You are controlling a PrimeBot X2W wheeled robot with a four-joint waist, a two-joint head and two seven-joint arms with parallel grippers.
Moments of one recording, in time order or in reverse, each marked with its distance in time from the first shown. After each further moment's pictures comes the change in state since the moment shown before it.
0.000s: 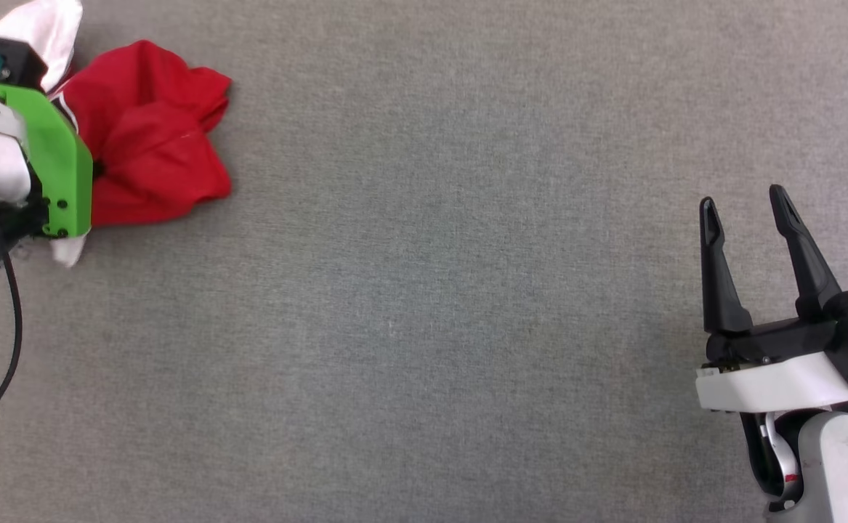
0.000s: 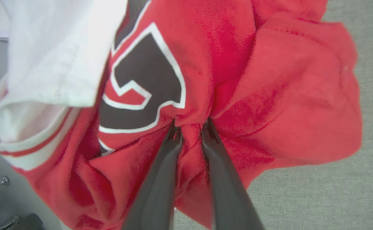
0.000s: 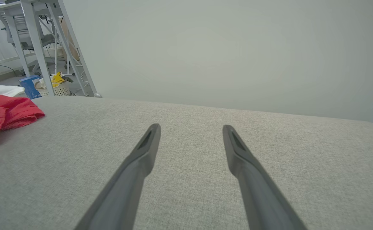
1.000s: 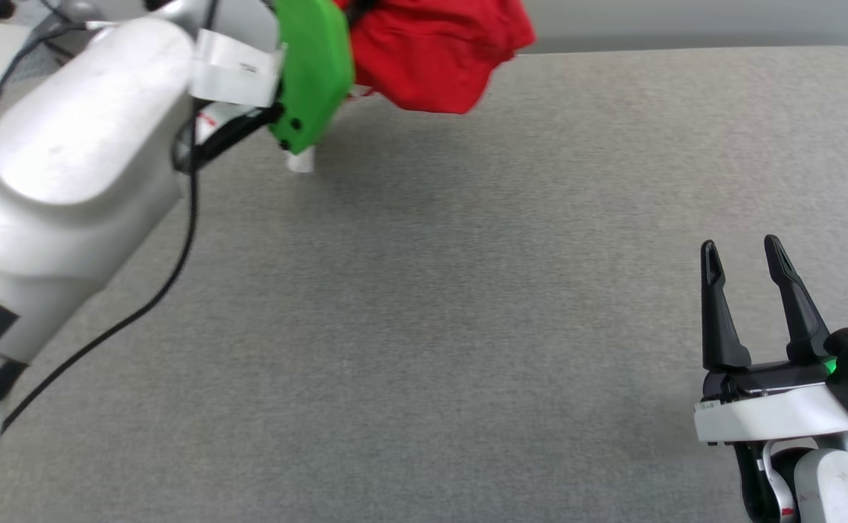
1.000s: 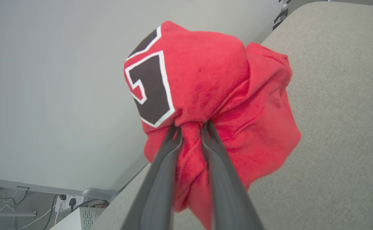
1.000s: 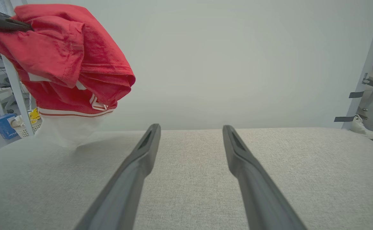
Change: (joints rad) left arm -0.307 -0.175 -0.294 -0.354 0.104 0.000 -0.237; right arm 0.084 0.034 -0.022 0.022 0.075 0.000 0.000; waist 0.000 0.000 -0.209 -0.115
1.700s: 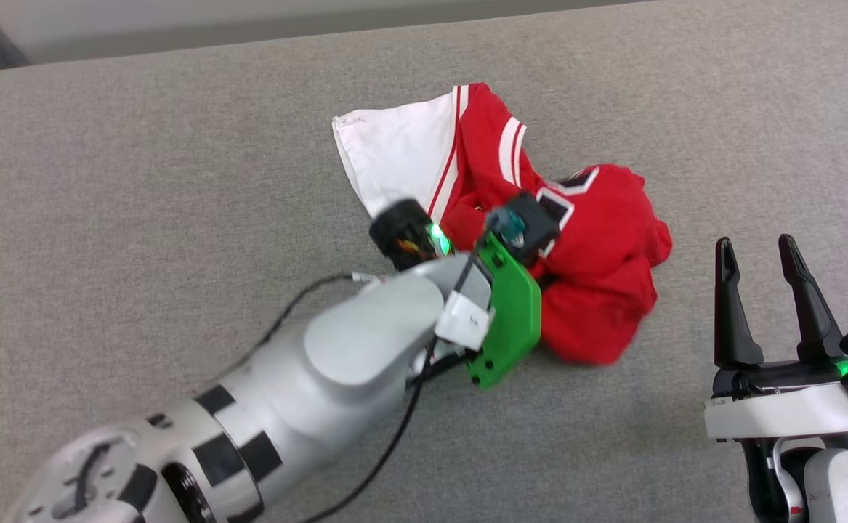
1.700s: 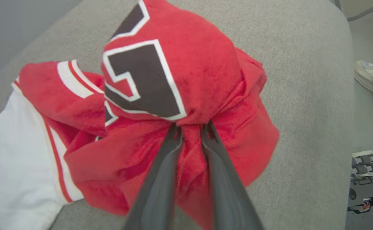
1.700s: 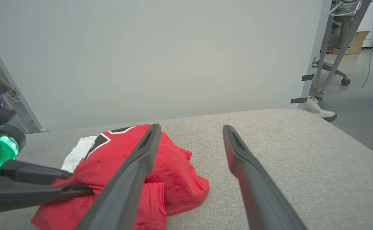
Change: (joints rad) left arm 0.335 -0.390 -0.159 0.210 -0.016 0.000 -0.171; right arm 0.000 0.000 -0.020 -0.003 0.034 0.000 0.000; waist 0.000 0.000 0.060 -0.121
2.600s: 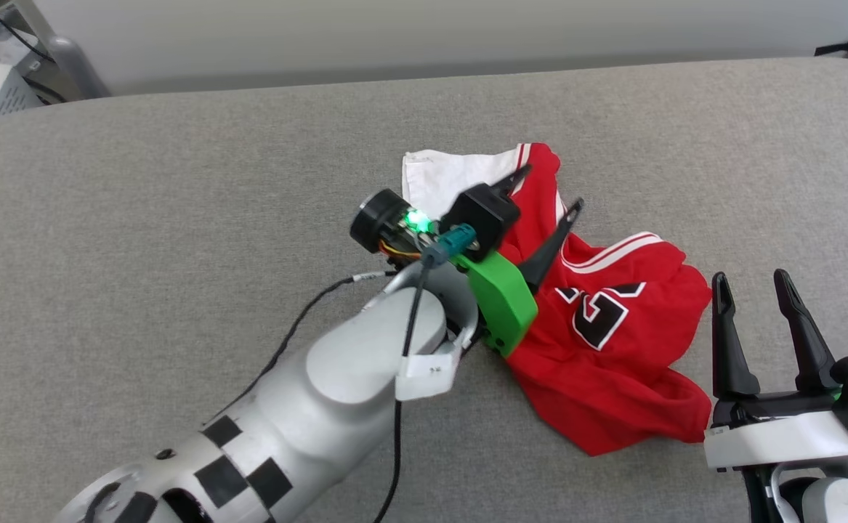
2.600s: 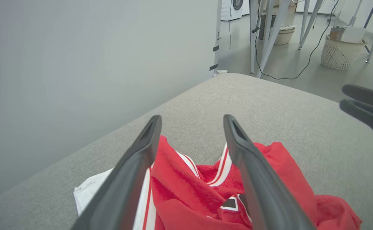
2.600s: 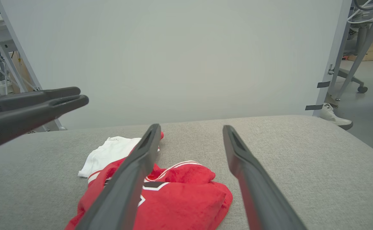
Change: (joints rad) left arm 0.127 -0.056 0.190 0.015 0.158 0.184 -0.431; right arm 0.060 0.000 -0.008 0.013 -0.025 0.000 0.000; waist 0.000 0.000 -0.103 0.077
